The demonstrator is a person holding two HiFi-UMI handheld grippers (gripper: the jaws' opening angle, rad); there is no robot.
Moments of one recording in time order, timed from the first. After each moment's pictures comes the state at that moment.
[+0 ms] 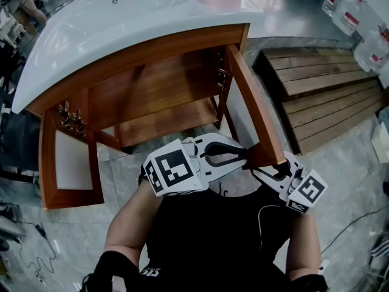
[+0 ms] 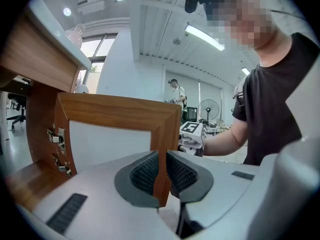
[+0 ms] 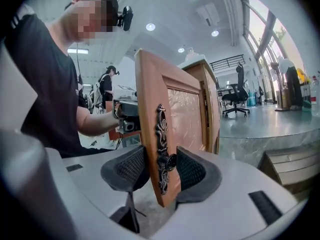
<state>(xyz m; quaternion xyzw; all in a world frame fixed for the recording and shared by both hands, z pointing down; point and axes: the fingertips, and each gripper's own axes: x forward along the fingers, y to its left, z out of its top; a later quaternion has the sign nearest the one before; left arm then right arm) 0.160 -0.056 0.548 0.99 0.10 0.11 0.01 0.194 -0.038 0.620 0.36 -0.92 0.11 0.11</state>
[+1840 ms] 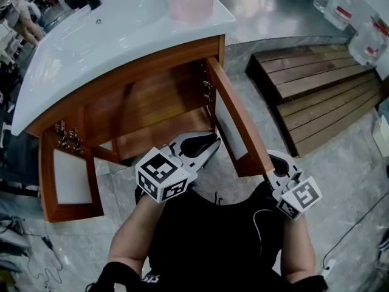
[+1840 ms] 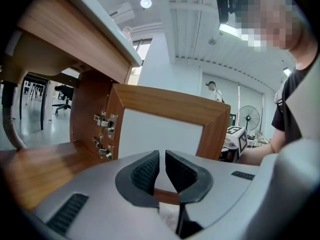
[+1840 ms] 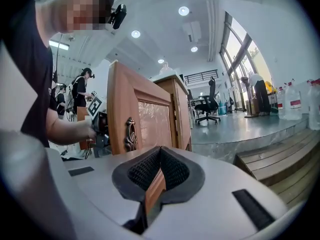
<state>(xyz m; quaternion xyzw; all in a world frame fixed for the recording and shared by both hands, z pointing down) 0.158 -0.137 0.573 0.98 -0.11 0.11 0.10 0.244 -0.067 0.605 0.50 -0.86 0.10 0.06</state>
